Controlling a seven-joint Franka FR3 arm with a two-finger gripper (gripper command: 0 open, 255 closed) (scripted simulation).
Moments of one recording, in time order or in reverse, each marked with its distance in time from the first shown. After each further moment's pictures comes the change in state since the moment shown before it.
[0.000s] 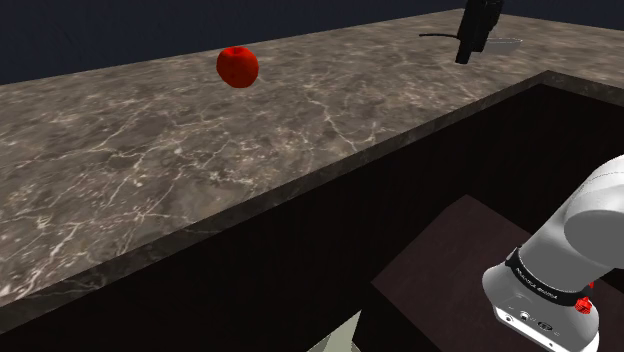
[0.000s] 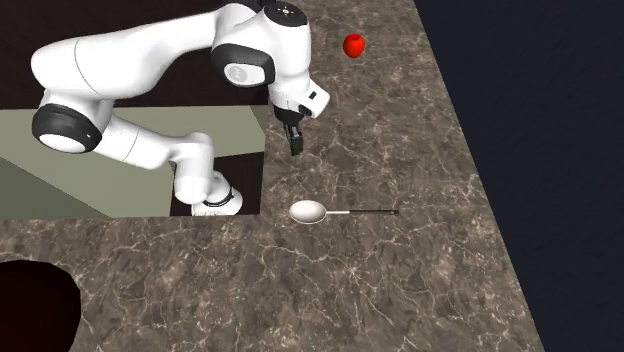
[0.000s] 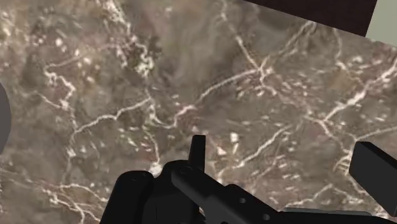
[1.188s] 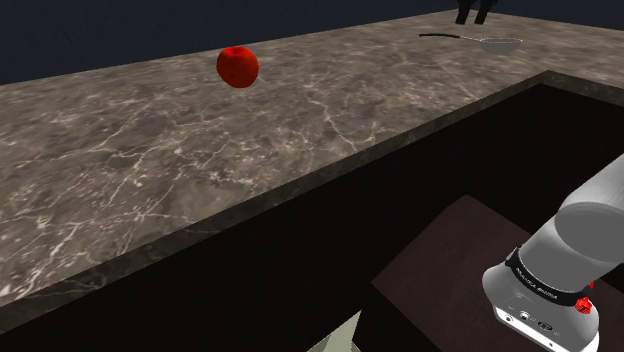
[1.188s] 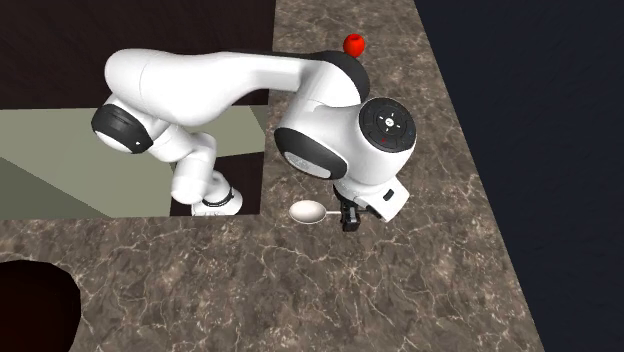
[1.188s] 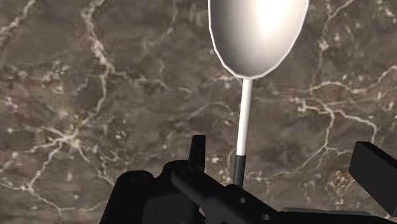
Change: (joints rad) arm -0.133 0.540 -0.327 0.543 0.099 -0.016 -0.211
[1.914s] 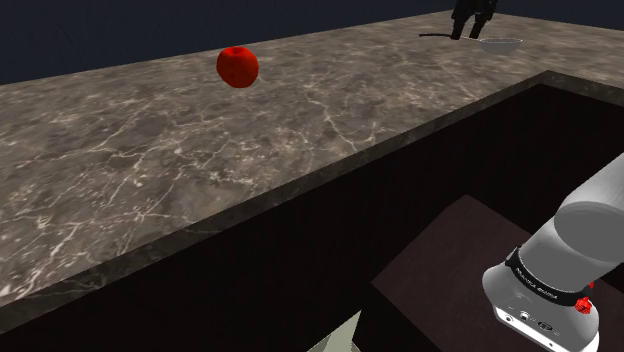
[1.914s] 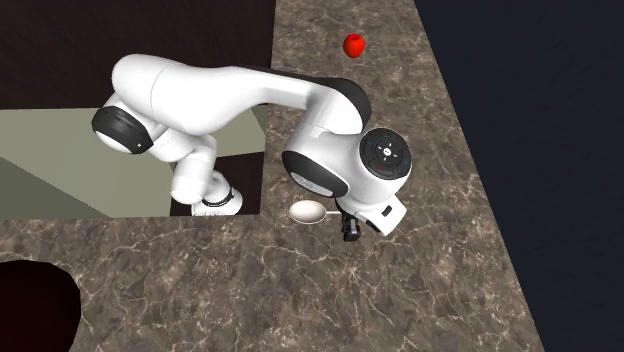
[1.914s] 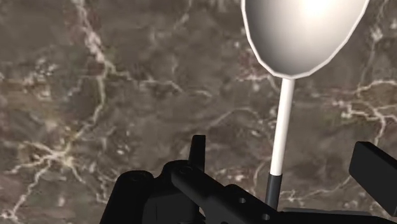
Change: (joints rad) arm -0.009 0.008 -0.012 -0.091 0.006 0.096 -0.014
